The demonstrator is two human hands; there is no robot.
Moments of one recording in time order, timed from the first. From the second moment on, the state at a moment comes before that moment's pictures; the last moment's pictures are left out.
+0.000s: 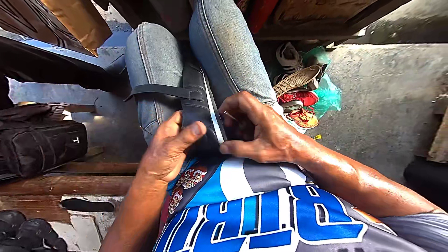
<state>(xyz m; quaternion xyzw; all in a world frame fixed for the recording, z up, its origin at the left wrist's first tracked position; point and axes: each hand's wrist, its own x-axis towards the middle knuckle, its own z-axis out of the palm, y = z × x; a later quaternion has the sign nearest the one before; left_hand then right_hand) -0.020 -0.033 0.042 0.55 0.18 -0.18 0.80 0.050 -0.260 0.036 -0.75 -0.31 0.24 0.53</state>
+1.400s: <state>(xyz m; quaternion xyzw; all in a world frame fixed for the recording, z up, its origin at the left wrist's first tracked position) -0.034 -0.013 0.005 0.53 0.00 -0.19 0.82 0.053 -0.290 0.043 -0.74 -0.44 0.23 0.46</state>
